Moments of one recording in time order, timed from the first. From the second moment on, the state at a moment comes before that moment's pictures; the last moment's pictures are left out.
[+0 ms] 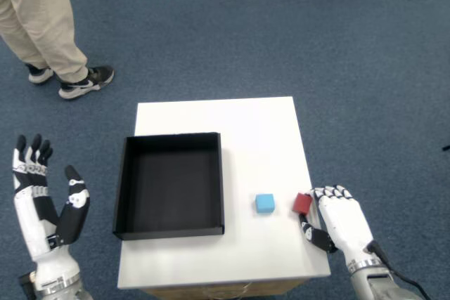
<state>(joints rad) -0.35 -0.32 0.45 1.43 -0.90 -0.45 -0.85</state>
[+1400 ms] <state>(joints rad) -0.39 -0.38 0.58 1.26 -1.11 -0.80 -1.52</state>
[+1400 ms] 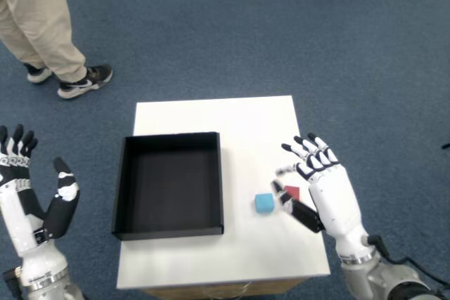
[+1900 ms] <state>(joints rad) -0.45 -0.38 0.57 1.40 -1.11 -0.76 -1.42</state>
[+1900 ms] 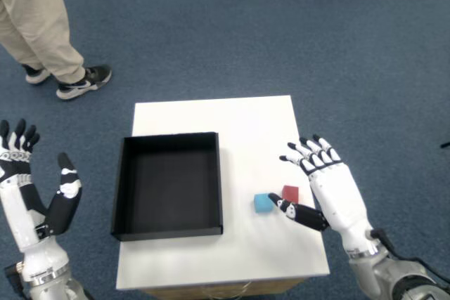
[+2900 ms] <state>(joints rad) -0.47 -0.31 0.48 1.54 -1.02 -0.66 -1.10</state>
